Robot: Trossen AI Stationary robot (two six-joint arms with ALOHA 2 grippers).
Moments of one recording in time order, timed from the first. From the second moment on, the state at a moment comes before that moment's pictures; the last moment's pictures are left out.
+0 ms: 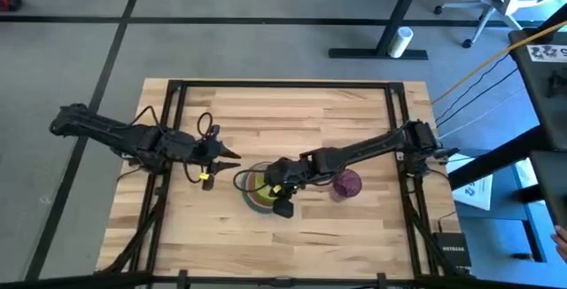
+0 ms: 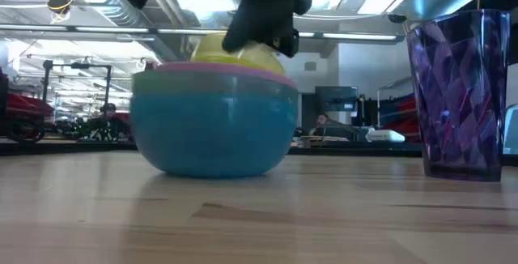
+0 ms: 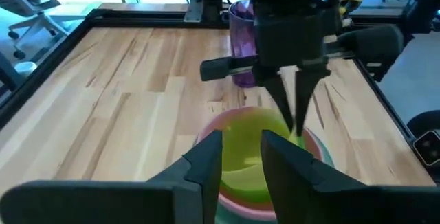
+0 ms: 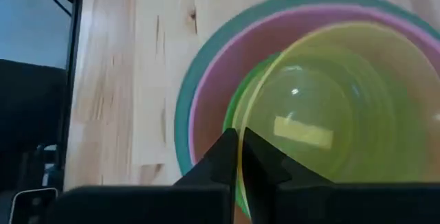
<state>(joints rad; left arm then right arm) -0.25 0.86 0.71 -0.25 -0.27 -0.10 0.20 1.94 1.52 -0.46 -0.09 0.40</state>
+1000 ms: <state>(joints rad) -0.25 0.86 0.71 -0.25 -0.27 -0.12 0.19 1.98 1.60 -0.51 -0.13 0.33</state>
